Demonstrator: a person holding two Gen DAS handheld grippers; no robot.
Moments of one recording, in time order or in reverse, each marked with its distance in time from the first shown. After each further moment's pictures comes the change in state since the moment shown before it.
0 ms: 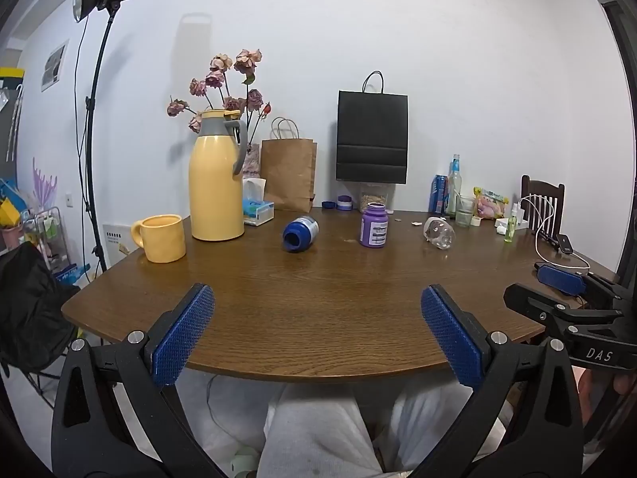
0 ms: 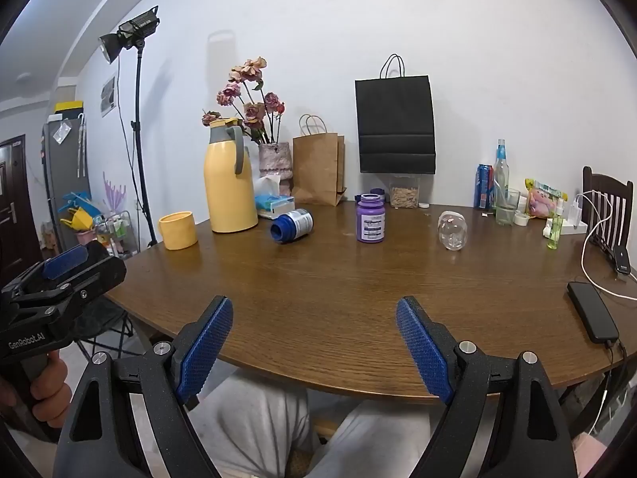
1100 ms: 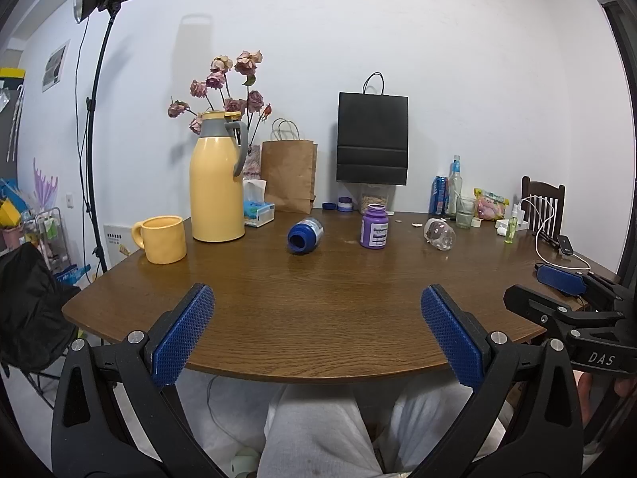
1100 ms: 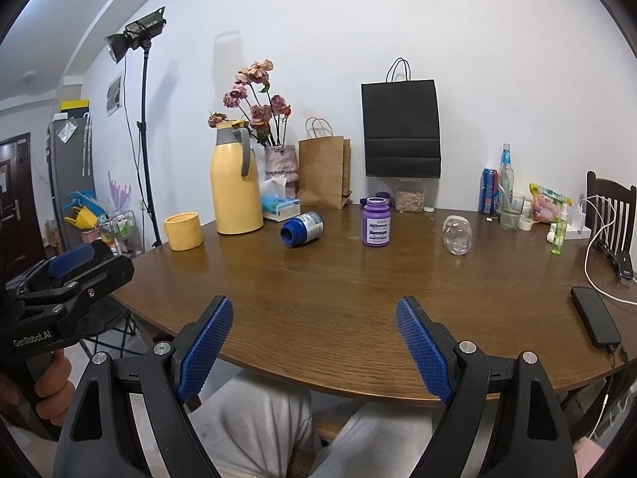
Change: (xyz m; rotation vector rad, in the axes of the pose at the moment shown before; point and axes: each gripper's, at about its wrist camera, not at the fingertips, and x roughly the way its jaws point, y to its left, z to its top) left arm -0.001 0.002 0.003 -0.001 -0.001 0.002; right arm -0.001 0.002 0.000 -0.011 0.000 0.014
